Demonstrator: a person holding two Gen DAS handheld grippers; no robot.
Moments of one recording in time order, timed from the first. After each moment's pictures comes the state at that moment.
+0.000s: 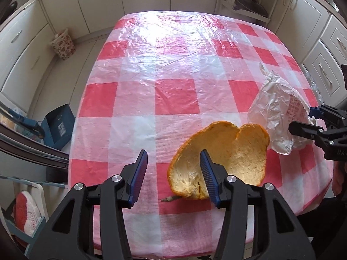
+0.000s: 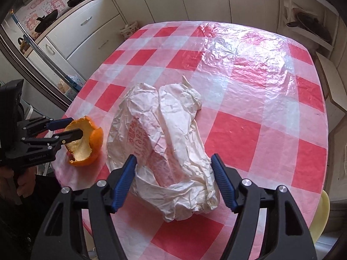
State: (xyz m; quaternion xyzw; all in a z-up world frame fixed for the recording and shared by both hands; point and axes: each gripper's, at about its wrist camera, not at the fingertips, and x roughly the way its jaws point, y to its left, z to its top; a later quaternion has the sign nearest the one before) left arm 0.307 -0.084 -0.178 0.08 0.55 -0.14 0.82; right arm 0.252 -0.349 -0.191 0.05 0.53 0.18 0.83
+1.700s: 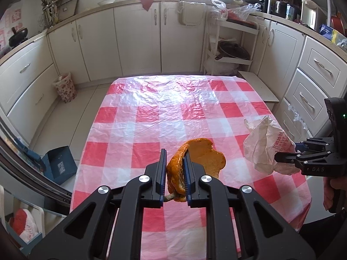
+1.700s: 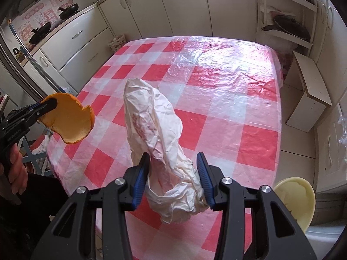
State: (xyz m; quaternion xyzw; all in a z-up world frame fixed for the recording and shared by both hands) left arm 0.268 -0.130 -0.096 0.06 0.39 -0.16 0.90; right arm 0.211 -0.413 -0.158 0.06 0.50 0.13 0.86
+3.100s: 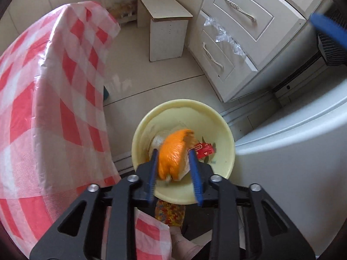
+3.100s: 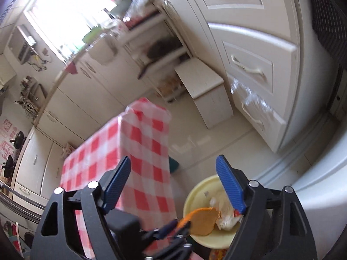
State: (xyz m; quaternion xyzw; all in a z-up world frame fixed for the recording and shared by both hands) left arm 0.194 -0.550 -0.243 0.13 0.57 -0.30 0.75; right arm 0.124 -0.674 -0.105 0.31 0.33 -0.12 0.88
